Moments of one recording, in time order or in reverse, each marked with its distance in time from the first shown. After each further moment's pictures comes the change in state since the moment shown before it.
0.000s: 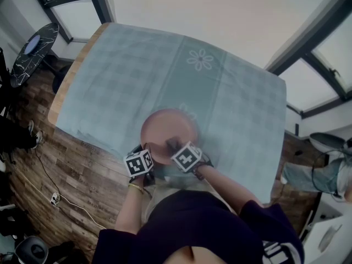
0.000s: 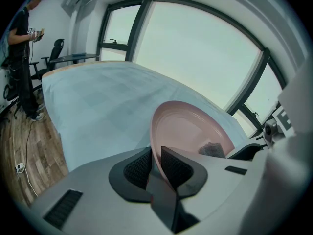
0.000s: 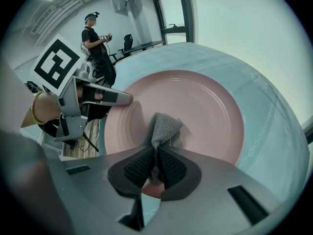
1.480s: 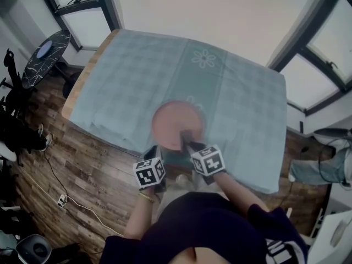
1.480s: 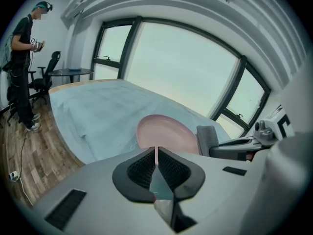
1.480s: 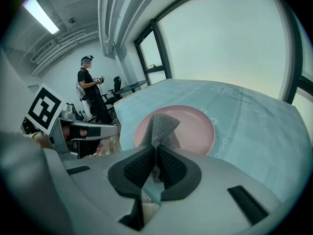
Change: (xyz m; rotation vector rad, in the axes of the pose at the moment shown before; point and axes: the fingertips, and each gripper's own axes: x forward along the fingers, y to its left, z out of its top) left arm -0.112 -0.035 -0.025 0.068 -0.148 -0.076; right arm -0.097 0.033 -0.003 0.210 -0.466 -0.104
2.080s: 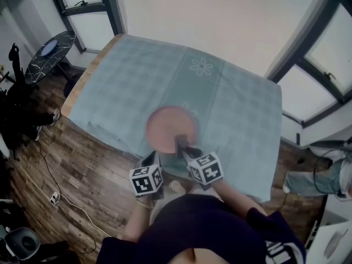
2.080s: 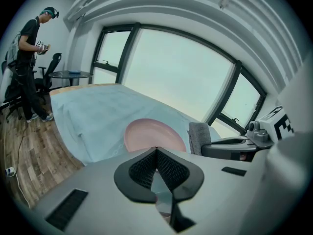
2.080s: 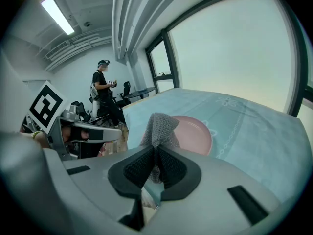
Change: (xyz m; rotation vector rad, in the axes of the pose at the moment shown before) left arm -0.032 -0.044 -0.001 -0.006 -0.054 -0.024; right arm -0.040 0.008 0.008 -0.093 -0.091 0.058
